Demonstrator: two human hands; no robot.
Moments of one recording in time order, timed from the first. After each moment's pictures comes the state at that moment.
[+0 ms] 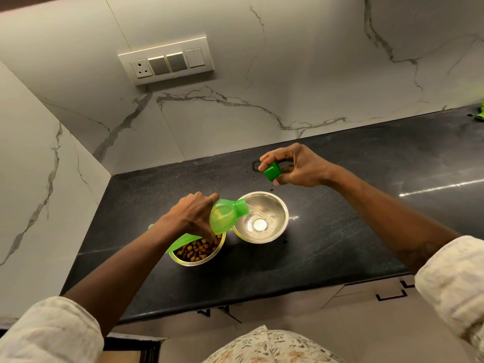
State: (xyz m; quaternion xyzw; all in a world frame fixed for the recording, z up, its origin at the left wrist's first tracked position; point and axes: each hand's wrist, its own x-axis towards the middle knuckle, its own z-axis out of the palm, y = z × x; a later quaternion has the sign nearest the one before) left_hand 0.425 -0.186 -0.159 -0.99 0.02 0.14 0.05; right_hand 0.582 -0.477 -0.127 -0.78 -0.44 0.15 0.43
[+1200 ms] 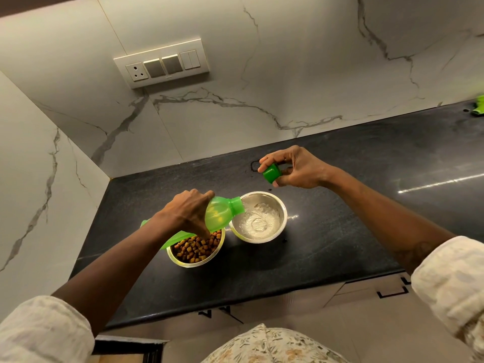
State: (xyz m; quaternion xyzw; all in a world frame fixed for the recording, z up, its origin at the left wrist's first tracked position) left_hand 0.429 -0.184 -0.144 -0.98 0.02 0.16 0.07; right_hand 0.578 -0.483 -0.135 -0.78 -0.42 0.15 0.44
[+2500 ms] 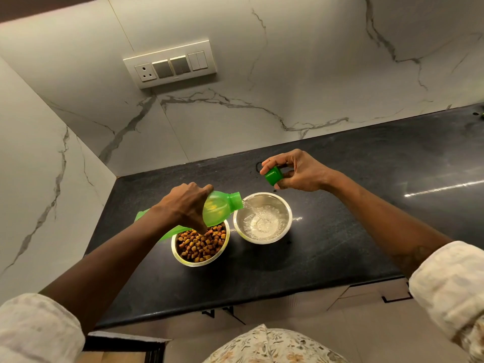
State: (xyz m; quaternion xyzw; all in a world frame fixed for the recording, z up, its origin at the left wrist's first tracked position) left_hand 0.425 -0.173 -0.122 -0.98 0.02 0.15 0.10; right_hand 0.577 -0.472 -0.140 -0.79 -0.42 0.16 0.43
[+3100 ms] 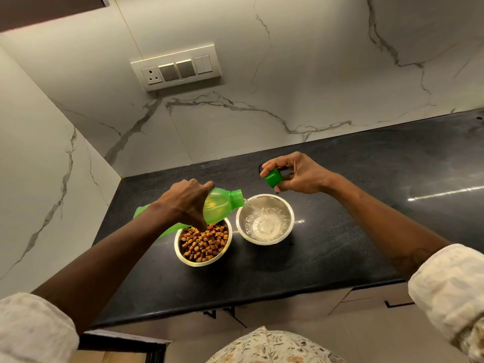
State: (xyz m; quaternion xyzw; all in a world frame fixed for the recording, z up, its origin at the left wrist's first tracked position) left_hand 0.420 -0.175 -0.104 -0.98 0.02 0.14 0.11; right_hand 0.570 -0.469 -0.137 -0.79 -0.42 0.16 0.43
